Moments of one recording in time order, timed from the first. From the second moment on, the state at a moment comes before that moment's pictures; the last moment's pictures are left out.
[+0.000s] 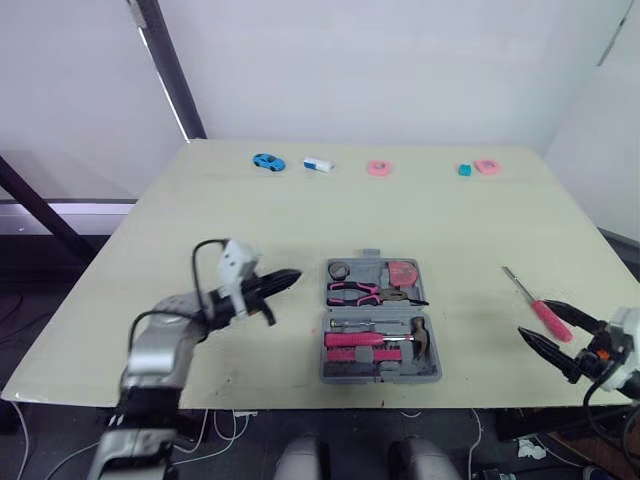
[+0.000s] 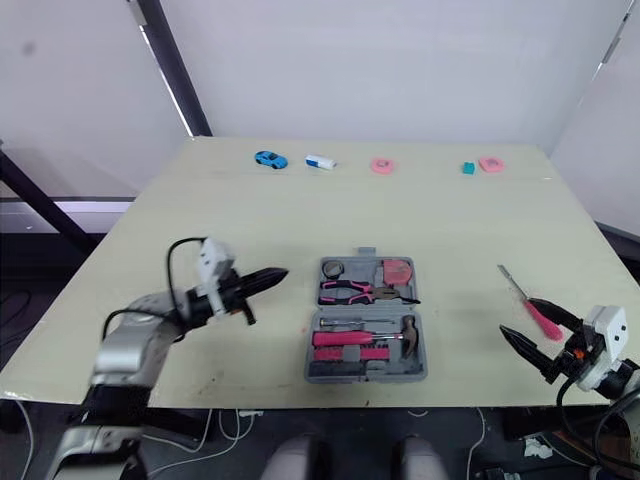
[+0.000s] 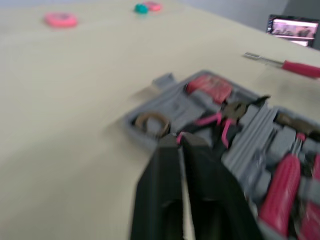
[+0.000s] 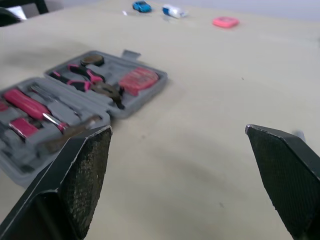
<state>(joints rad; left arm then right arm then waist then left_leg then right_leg) -0.18 0.58 0.20 0.04 -0.37 0.34 -0.98 0.15 -0.62 -0.44 0.19 0.55 -0.06 1.10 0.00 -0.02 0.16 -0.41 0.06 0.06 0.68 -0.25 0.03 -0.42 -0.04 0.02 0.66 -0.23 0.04</state>
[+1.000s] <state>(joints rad) 0.13 0.67 0.41 -0.10 -0.49 0.26 -1.01 -0.01 -0.68 -0.46 0.51 0.44 -0.09 1.01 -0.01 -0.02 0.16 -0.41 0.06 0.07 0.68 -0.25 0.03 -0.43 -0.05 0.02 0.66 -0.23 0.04</state>
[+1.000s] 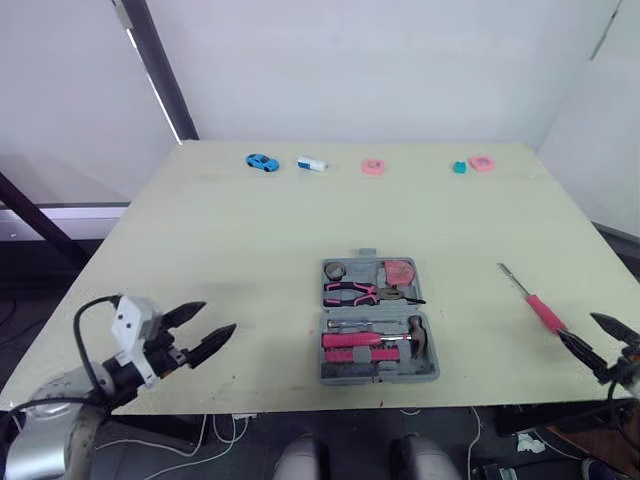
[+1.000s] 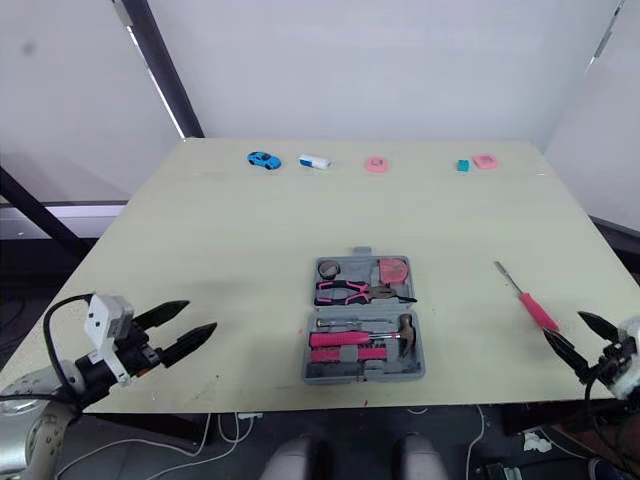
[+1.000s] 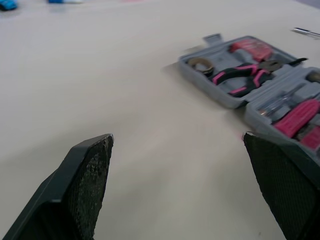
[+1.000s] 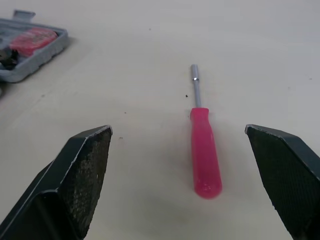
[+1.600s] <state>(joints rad) -0.12 0.84 0.22 -0.30 -0.70 0.43 -1.27 -0.45 -0.71 -0.20 0.83 0.22 0.16 0.84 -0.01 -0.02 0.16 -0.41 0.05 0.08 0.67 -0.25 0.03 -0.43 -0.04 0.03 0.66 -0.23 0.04</state>
